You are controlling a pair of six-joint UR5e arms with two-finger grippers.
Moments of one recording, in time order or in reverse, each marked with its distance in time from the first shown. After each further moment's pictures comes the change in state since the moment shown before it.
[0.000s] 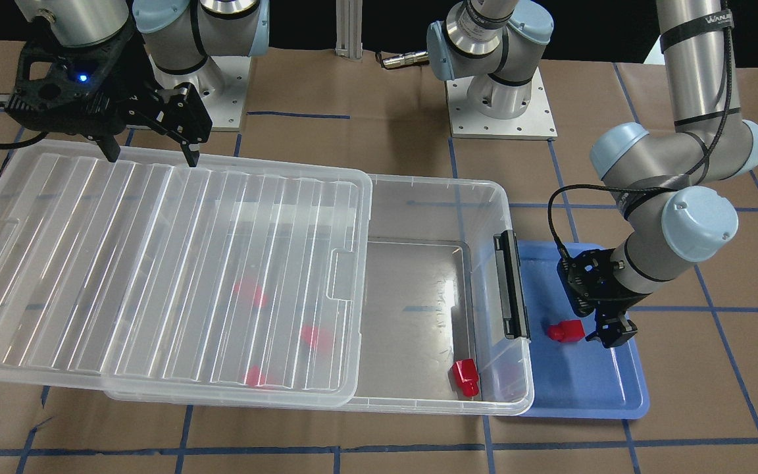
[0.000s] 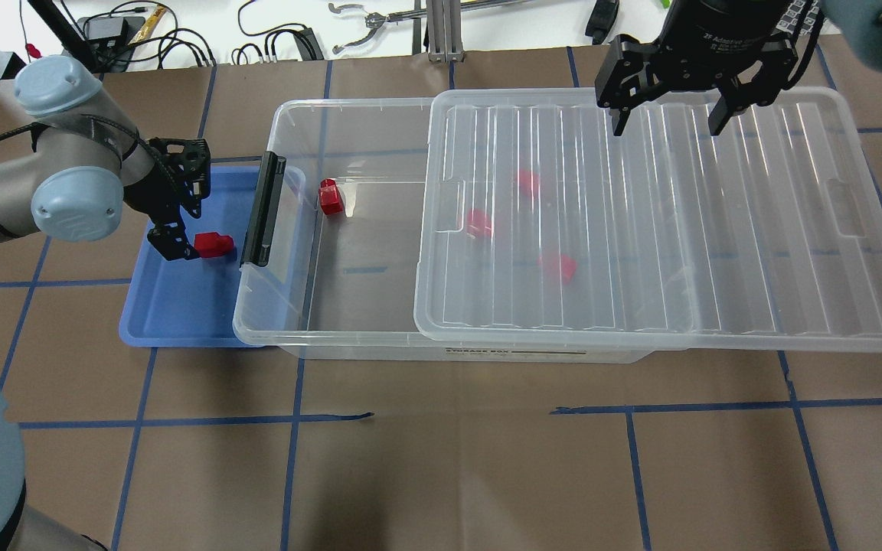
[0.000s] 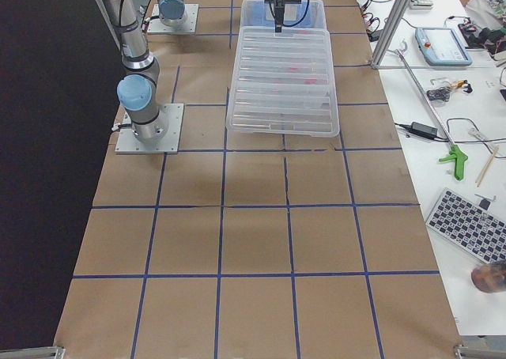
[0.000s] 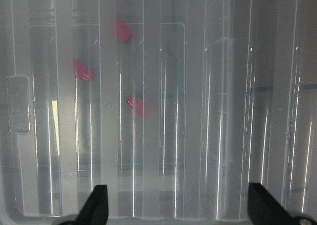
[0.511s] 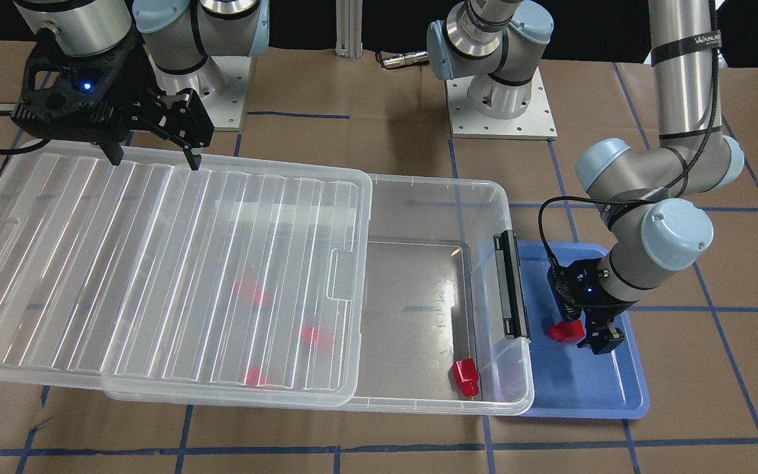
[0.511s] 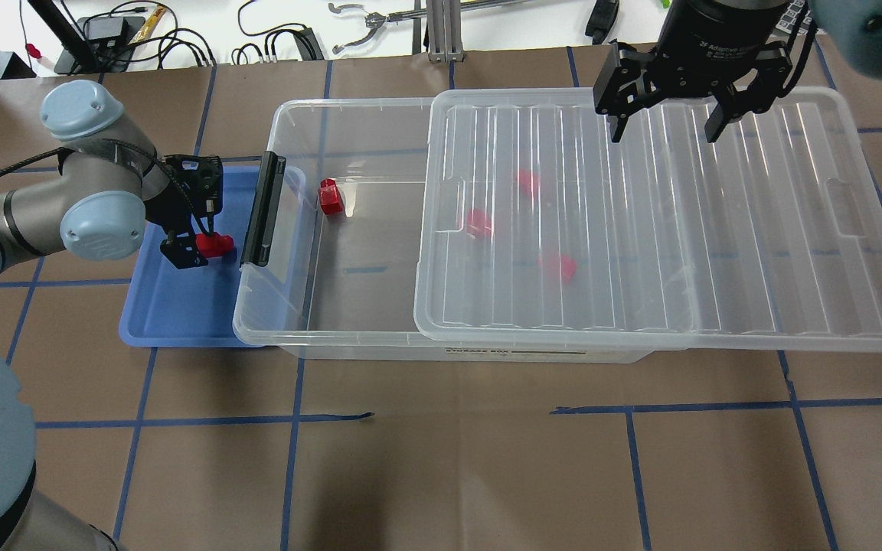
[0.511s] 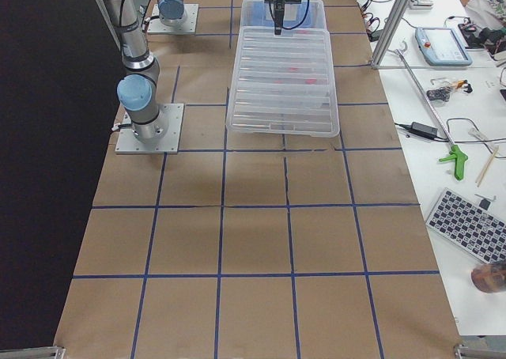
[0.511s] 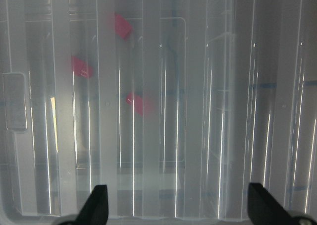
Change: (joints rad) left arm -0.001 -0.045 -0.029 0.085 0.005 0.020; right arm -0.001 0.003 0.006 0.001 0.002 0.000
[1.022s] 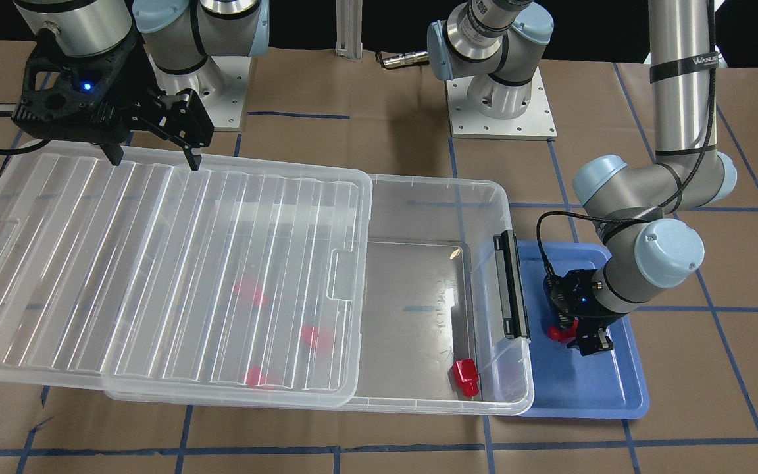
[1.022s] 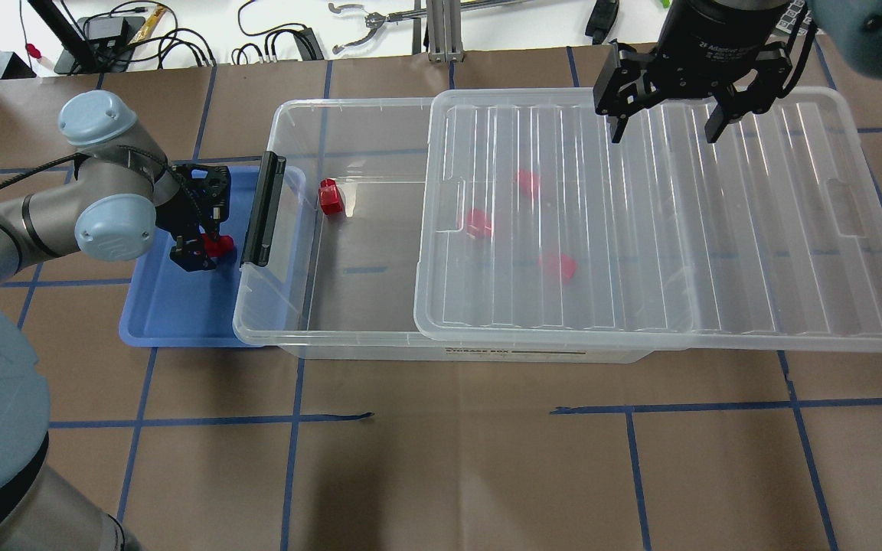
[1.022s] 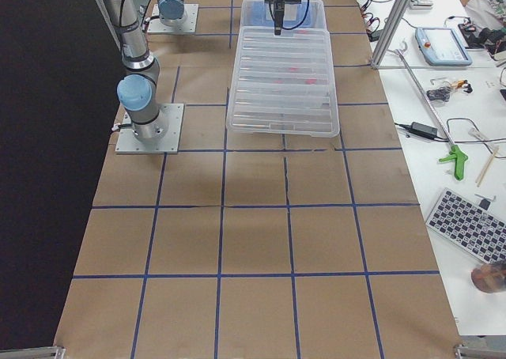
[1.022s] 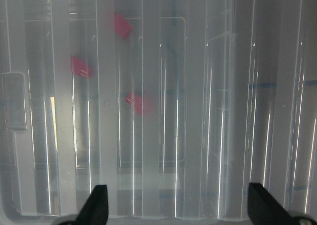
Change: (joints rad) left arm 0.000 -0.041 0.010 -0.002 0.001 0.040; right arm 0.000 0.000 0.001 0.001 0.000 0.000
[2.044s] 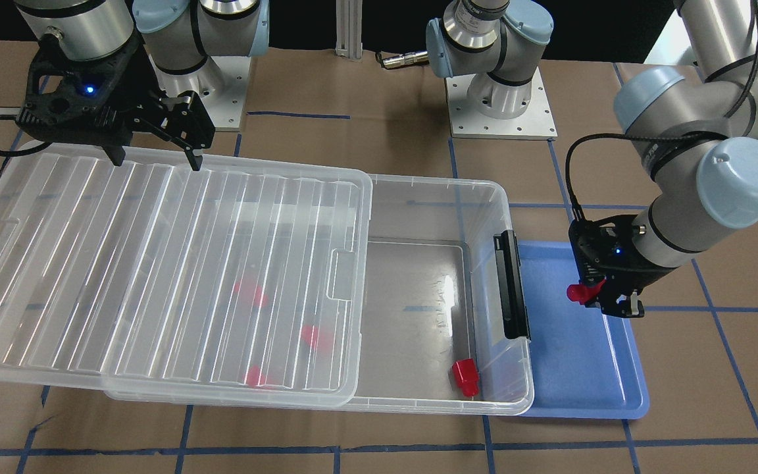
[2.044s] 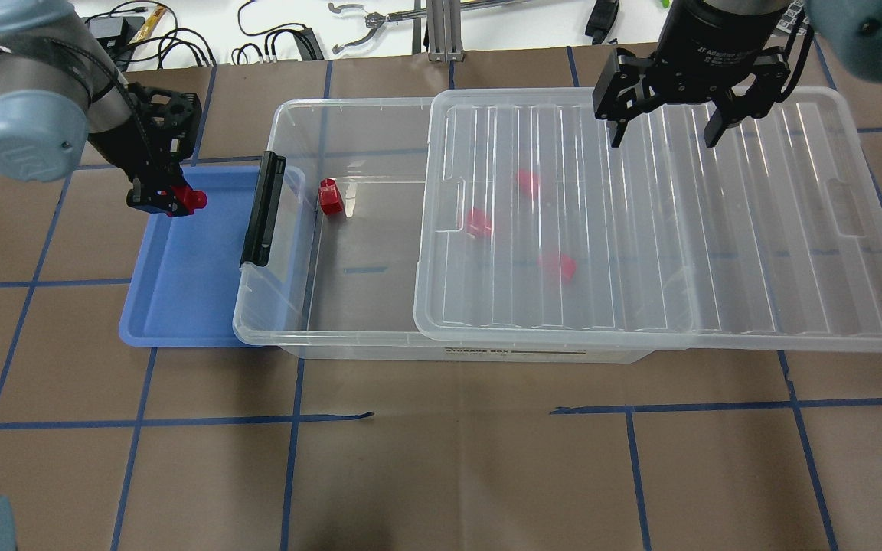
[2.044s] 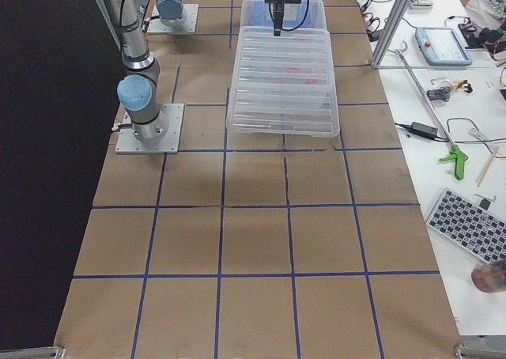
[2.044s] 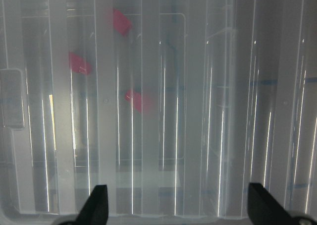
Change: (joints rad) left arm -0.067 0.213 0.250 -0.499 -0.006 0.010; right arm 0.000 0.000 0.007 0.003 0.000 0.000
